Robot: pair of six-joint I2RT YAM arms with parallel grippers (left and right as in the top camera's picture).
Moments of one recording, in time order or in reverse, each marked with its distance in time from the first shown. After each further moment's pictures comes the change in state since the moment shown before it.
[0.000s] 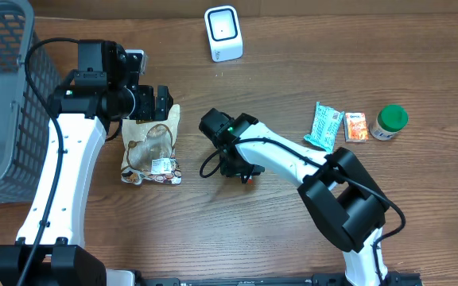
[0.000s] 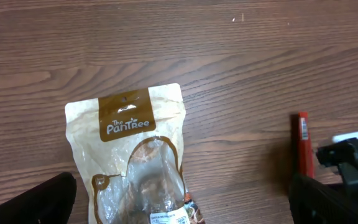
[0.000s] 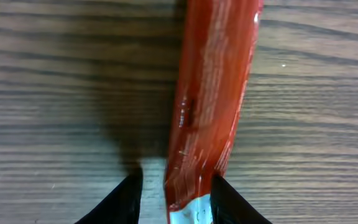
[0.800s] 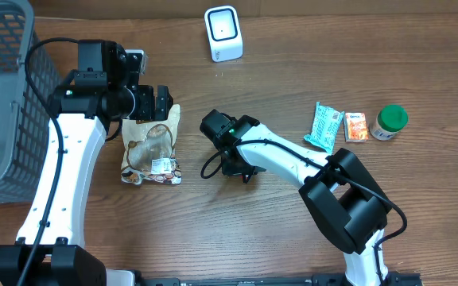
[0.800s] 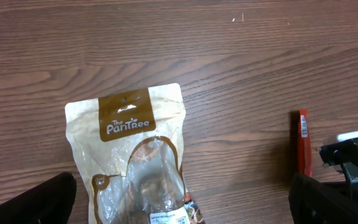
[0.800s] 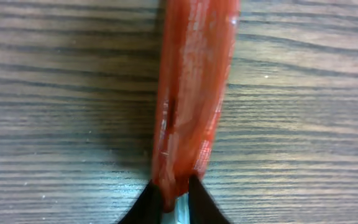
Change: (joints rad) left arm 0.000 0.000 0.000 0.000 0.000 0.000; right arm 0.000 -0.010 -0.022 0.024 0.033 -0.007
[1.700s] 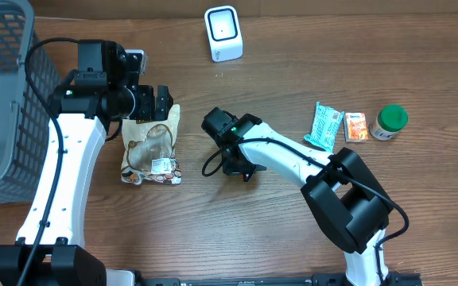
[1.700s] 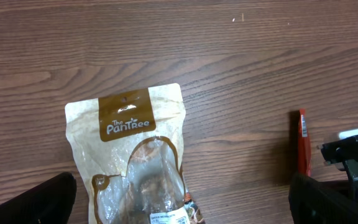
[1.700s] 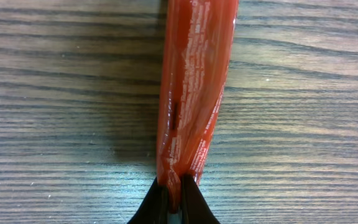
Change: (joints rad) left arm 0.000 0.000 0.000 0.000 0.000 0.000; right arm -0.013 -0.005 -0.001 0.008 -0.025 -0.013
